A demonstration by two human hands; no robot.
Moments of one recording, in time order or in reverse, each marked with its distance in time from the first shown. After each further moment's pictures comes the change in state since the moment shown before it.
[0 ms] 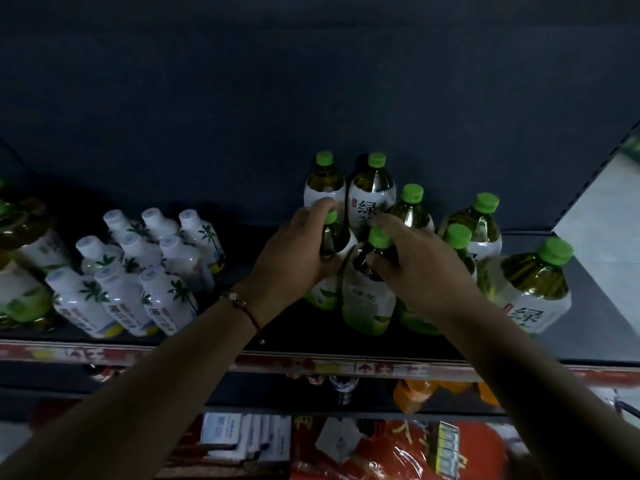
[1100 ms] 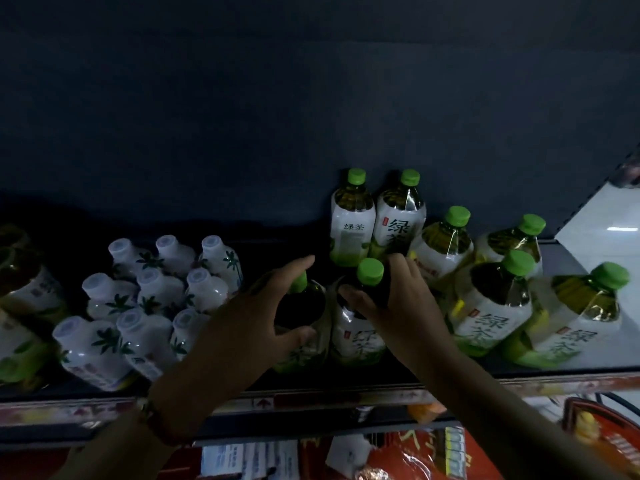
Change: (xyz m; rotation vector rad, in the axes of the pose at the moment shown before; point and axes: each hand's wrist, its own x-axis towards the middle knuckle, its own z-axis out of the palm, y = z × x) left_hand -0.068 -0.090 -0.072 -0.191 -0.163 0.004; right_hand 0.018 -0.072 0.078 0.238 0.108 0.284
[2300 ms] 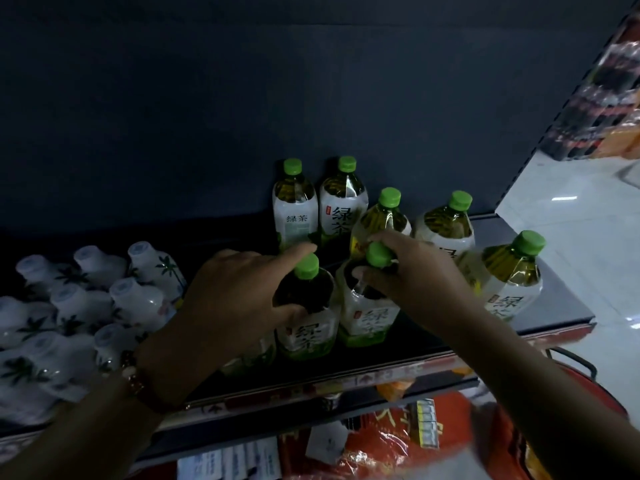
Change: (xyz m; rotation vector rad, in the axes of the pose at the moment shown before) left_hand 0.051 0.073 0.008 0.532 -0.064 0.186; right_hand 0.005 0.036 -0.088 -0.212 -0.111 -0.017
